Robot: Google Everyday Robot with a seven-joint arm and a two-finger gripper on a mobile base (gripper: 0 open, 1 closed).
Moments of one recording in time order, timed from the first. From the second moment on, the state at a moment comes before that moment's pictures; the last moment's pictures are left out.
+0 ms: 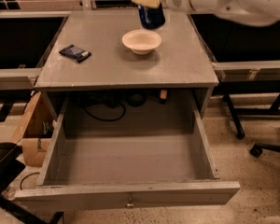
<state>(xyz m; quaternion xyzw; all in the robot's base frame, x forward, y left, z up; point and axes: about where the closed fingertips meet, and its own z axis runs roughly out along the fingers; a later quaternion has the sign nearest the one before) 0.659 -0.017 1.090 -0.39 0.65 0.16 0.63</state>
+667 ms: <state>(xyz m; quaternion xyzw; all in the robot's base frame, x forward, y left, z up) 0.607 -0.088 0.973 -0.41 0.65 0.22 0.60</state>
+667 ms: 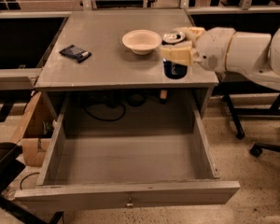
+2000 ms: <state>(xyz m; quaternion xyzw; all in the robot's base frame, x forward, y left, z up) 0.573 -0.042 0.897 -0.45 0.58 0.32 0.59</state>
